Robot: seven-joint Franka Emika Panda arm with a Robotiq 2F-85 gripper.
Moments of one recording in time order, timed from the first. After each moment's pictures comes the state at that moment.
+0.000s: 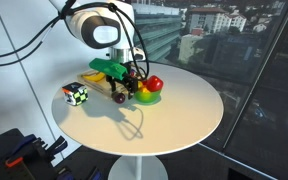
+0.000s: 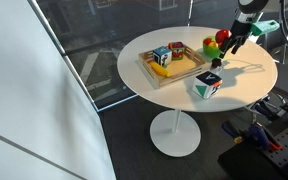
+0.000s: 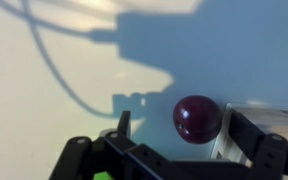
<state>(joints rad) -0.10 0.18 -0.05 -2.35 0.18 2.52 -0.33</state>
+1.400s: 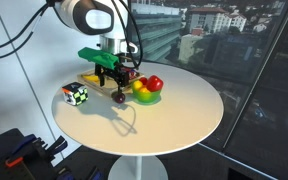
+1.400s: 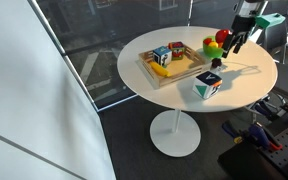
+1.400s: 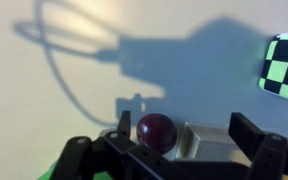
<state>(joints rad) -0.08 0.08 -0.02 -2.36 0.15 2.34 -0.33</state>
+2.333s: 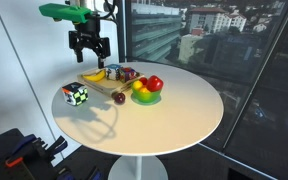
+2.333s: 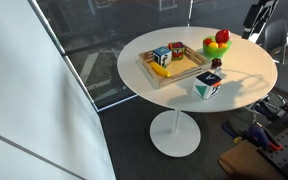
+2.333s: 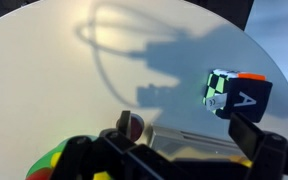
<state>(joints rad) -0.04 -0.29 -0.02 -2.44 0.07 2.07 -0.28</state>
